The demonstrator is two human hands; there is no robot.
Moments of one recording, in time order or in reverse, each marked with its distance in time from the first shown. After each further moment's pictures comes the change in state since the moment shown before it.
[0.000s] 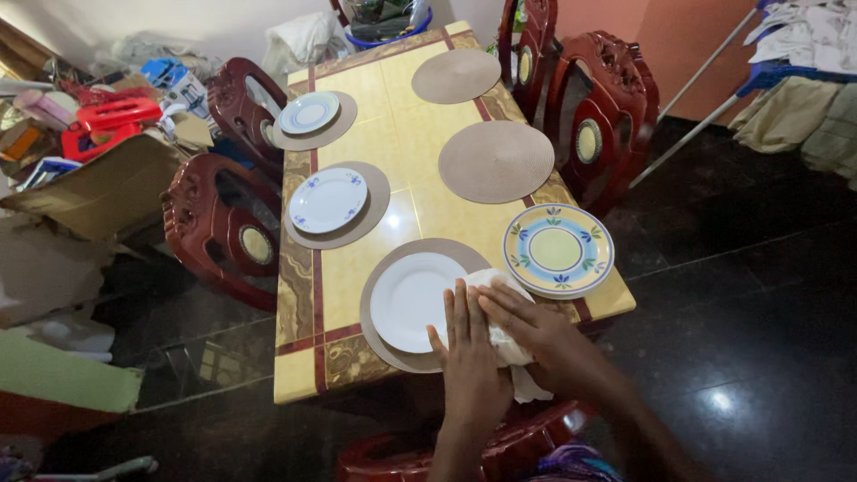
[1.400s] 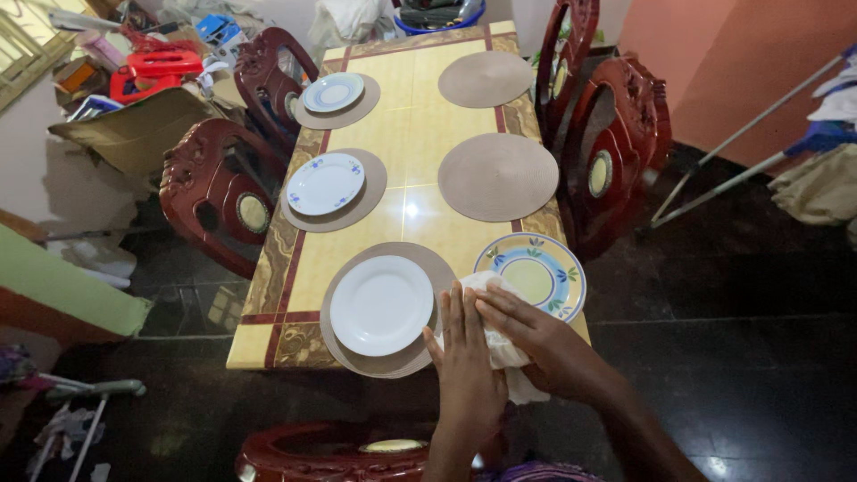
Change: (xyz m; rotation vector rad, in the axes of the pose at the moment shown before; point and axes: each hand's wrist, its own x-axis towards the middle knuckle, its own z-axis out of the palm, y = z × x) left_hand 0.048 0.088 0.072 0.005 0.137 -0.153; right_hand -0.009 0.106 -0.079 0.110 -0.165 -0.131
